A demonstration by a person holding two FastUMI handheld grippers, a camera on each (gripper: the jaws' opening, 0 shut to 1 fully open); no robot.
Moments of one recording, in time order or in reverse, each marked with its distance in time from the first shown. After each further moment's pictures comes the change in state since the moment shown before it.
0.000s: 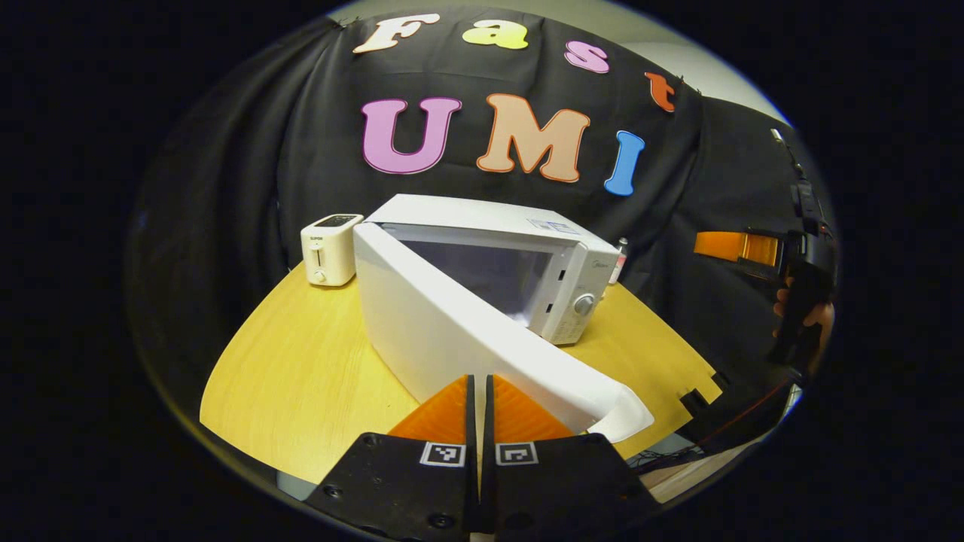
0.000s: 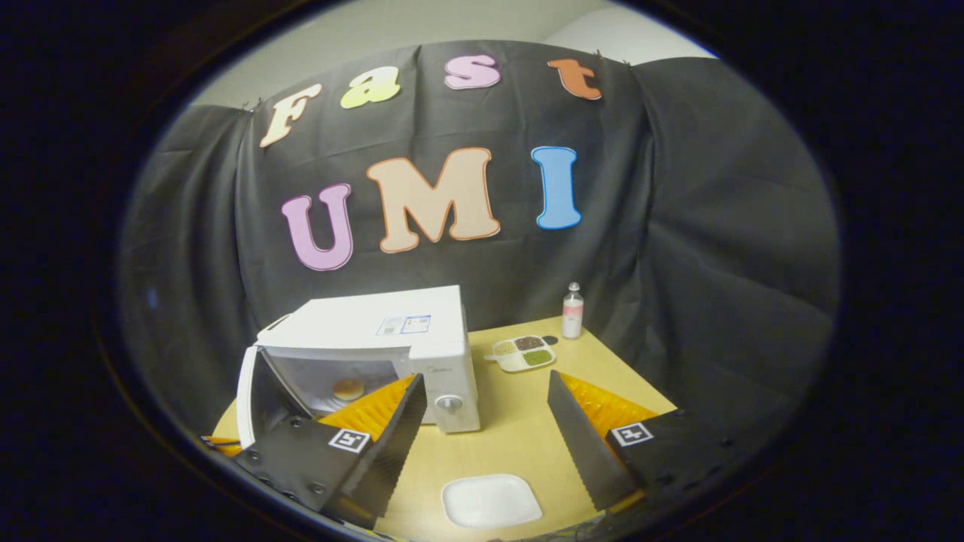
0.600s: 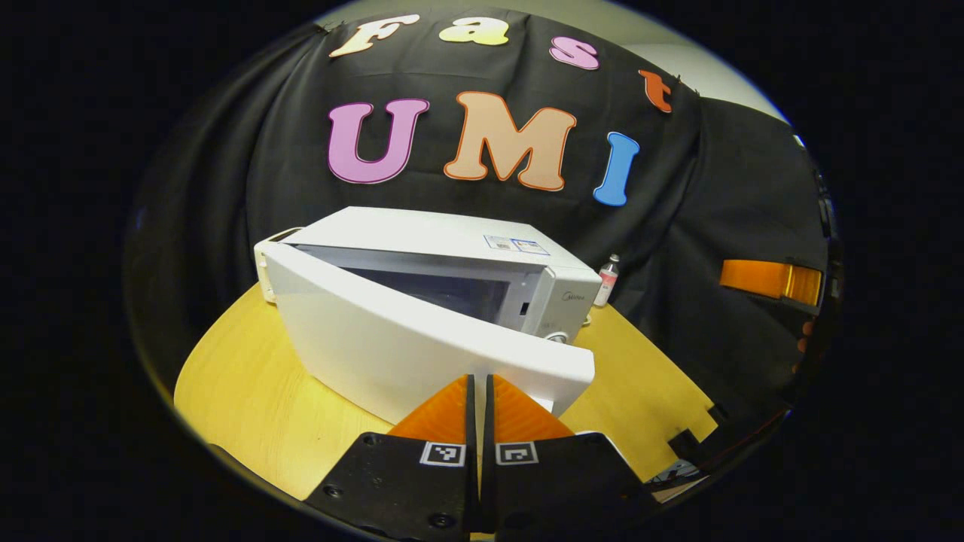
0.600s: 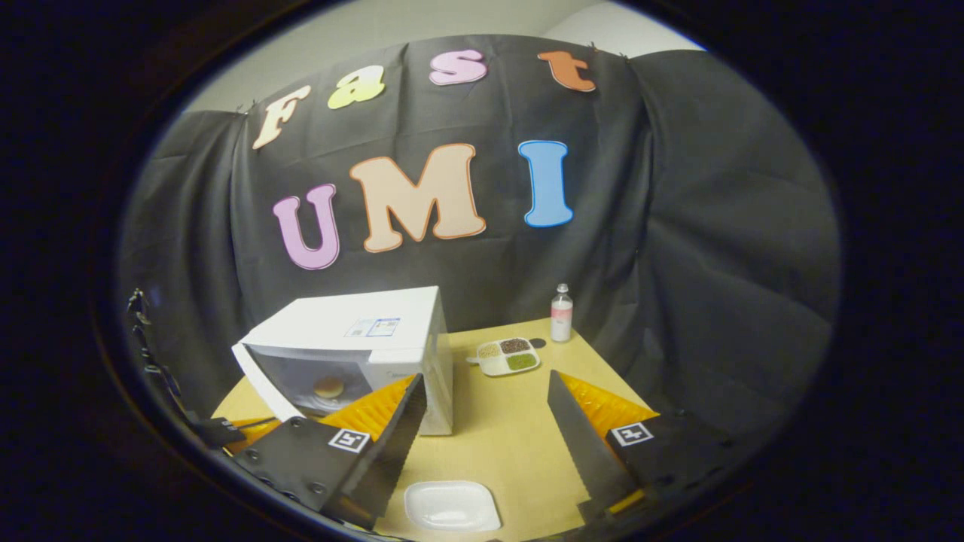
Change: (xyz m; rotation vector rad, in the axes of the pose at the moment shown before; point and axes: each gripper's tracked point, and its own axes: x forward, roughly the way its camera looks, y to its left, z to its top) left arm 0.091 -0.070 0.041 -0.020 -0.056 -0.012; right arm 0.024 -0.058 0.012 -0.001 0.020 0.022
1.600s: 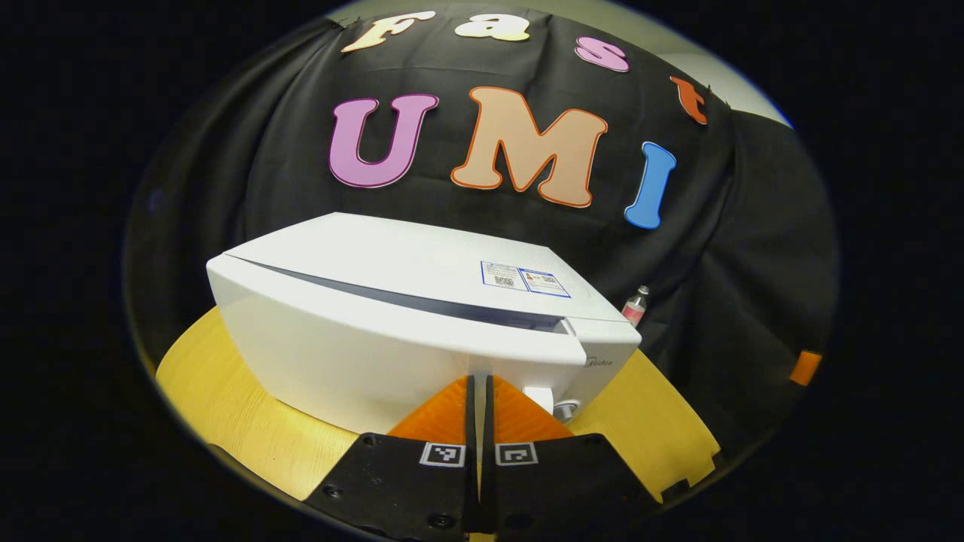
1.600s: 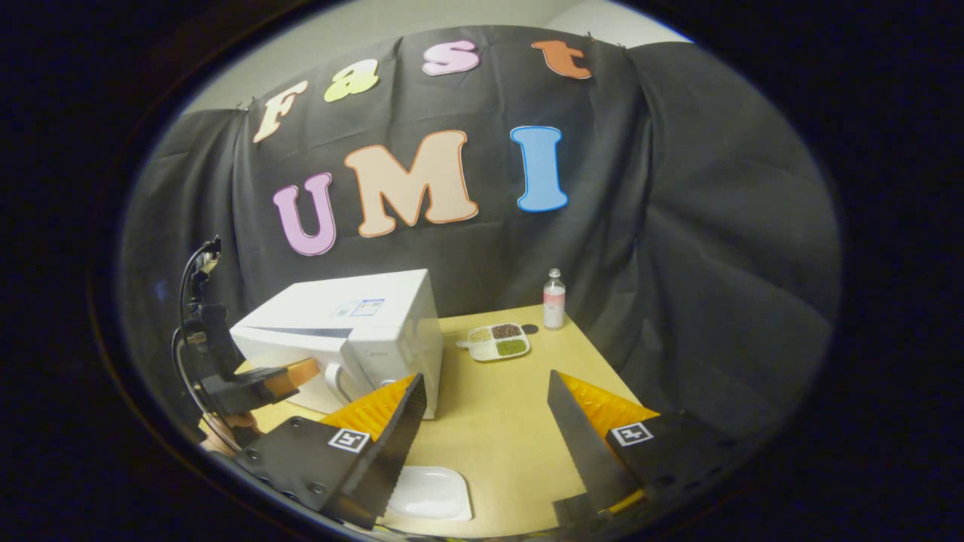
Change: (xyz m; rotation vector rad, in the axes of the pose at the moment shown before) left arm 0.100 -0.011 0.037 -0.066 -0.062 0.080; right arm -0.001 -0.032 -0.020 -0.011 0.052 0.024
